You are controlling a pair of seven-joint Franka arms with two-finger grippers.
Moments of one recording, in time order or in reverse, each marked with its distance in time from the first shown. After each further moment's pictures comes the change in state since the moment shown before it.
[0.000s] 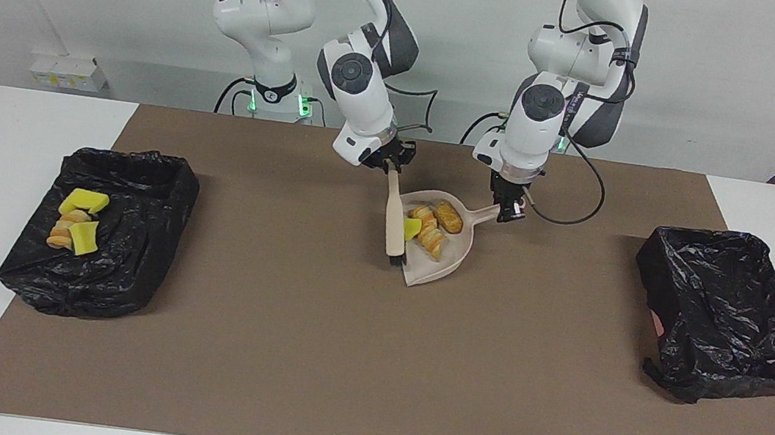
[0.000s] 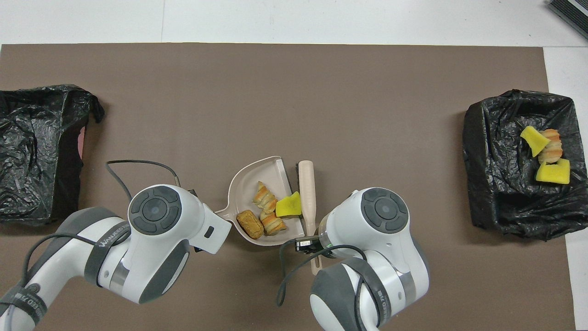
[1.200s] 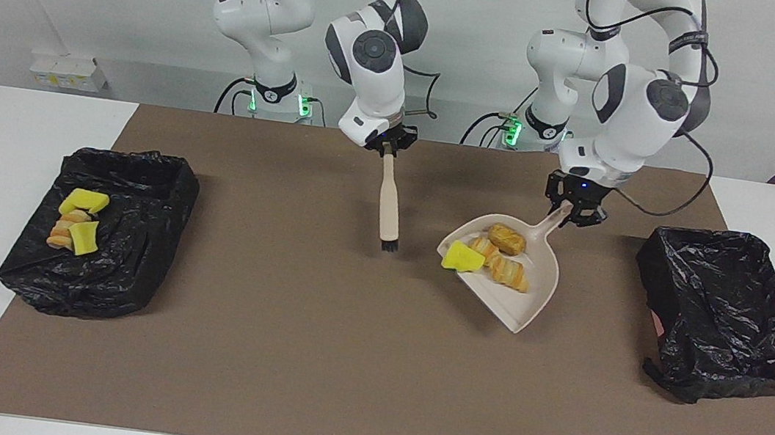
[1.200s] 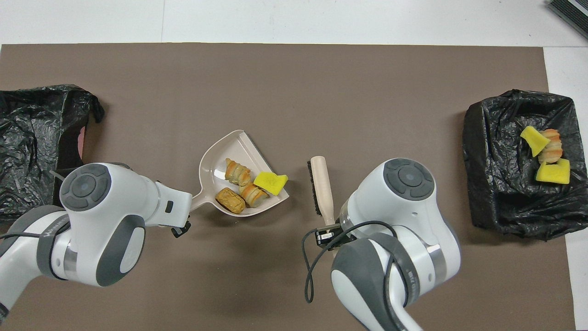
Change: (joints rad) left arm 0.317 -0.113 0.021 0.101 -0.158 -0.184 -0.121; right arm 0.083 -0.056 -0.002 0.043 -0.139 -0.142 0.261
